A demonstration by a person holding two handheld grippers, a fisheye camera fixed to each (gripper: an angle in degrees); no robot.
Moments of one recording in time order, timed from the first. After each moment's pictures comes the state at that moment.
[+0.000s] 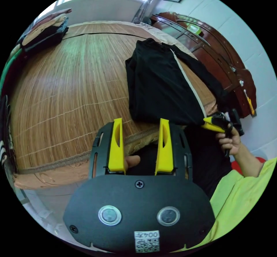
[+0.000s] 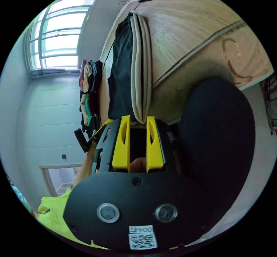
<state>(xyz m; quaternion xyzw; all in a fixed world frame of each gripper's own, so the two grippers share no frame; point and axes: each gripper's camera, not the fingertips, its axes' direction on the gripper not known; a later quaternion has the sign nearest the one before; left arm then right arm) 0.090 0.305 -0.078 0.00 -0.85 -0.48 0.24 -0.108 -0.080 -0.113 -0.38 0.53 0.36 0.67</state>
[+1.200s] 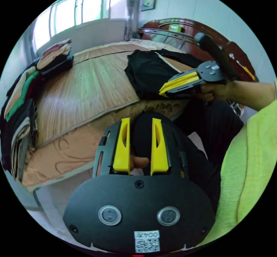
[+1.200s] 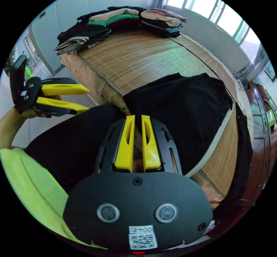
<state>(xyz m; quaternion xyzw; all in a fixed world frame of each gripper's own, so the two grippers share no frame) 0.126 0.423 0.117 -0.10 -0.90 -0.37 0.20 -0.158 0.136 0.125 -0.76 0.40 -0.17 0.49</state>
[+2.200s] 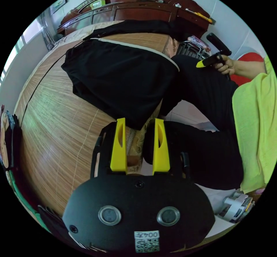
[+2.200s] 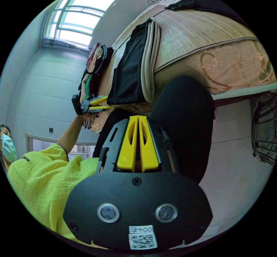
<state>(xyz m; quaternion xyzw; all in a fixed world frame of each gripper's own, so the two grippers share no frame) 0.030 0.471 -0.075 -0.35 -0.73 -0.42 0.41 -0.173 -0.082 -0.192 -0.47 0.50 0.26 0.68</state>
